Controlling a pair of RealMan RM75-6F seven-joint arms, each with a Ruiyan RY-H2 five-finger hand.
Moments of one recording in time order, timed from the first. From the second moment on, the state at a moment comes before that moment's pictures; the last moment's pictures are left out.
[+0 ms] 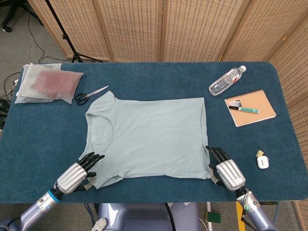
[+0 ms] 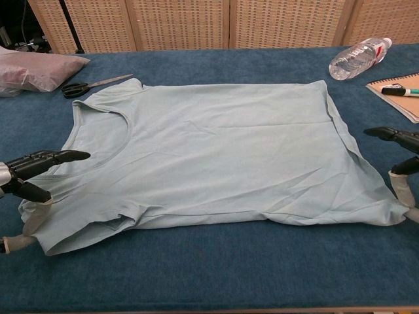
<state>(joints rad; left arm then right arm) -0.36 -1.63 0.25 -0.92 1.90 1.53 -0.44 0.29 -1.52 -0.09 -1.20 -1.73 1.37 0.15</state>
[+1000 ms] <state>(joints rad) -0.33 -1.48 0.39 -0.99 2.11 1.76 -0.49 0.35 -1.32 -0.30 -1.41 -2.03 1.42 0.25</state>
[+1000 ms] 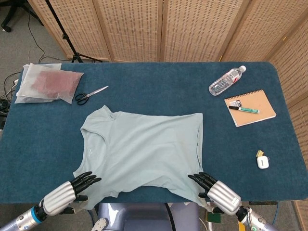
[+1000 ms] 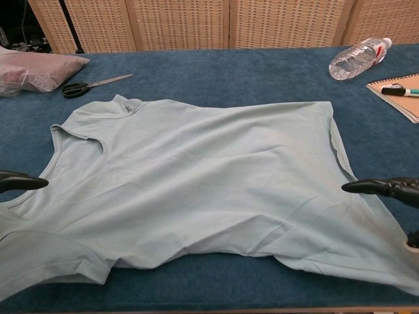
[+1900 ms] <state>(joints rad) -0.30 -1.43 0.46 -1.00 2.19 1.82 -0.51 0.34 -1.29 -0.39 -1.44 -2.17 1.49 0.23</state>
